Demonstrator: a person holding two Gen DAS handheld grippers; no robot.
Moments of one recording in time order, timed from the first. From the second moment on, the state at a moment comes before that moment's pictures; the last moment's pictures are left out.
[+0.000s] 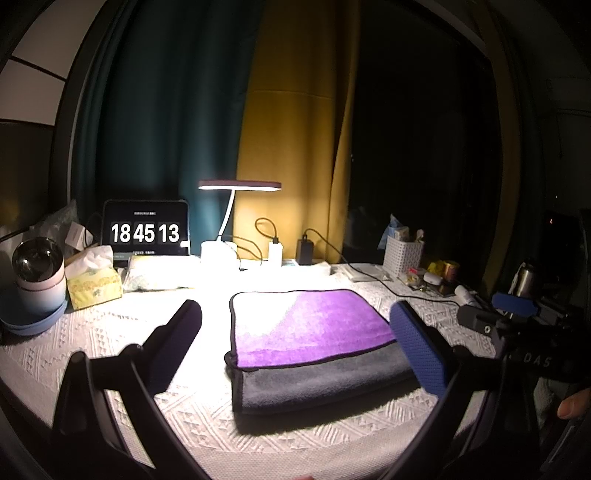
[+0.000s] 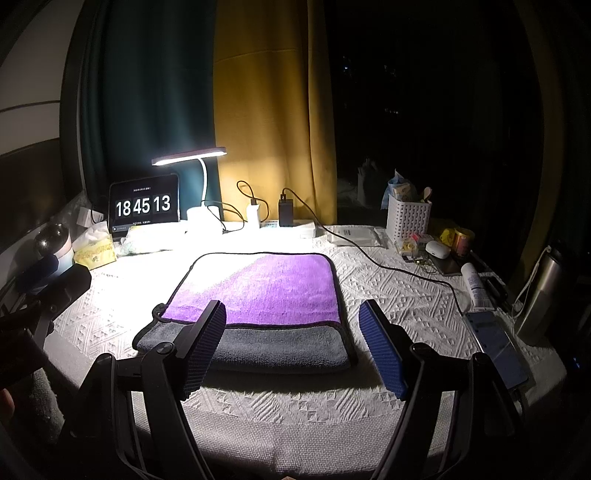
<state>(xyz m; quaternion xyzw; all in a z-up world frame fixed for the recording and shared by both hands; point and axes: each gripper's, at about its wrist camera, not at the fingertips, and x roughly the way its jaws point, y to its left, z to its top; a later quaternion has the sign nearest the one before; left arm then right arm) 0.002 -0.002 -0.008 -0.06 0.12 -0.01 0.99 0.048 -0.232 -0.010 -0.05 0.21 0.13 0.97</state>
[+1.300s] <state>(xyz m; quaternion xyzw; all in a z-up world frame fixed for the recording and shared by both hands) 0.036 0.003 -0.027 -0.06 0.18 -0.01 0.98 0.073 -0.235 -0.033 -0.05 0.25 0.14 0.96</state>
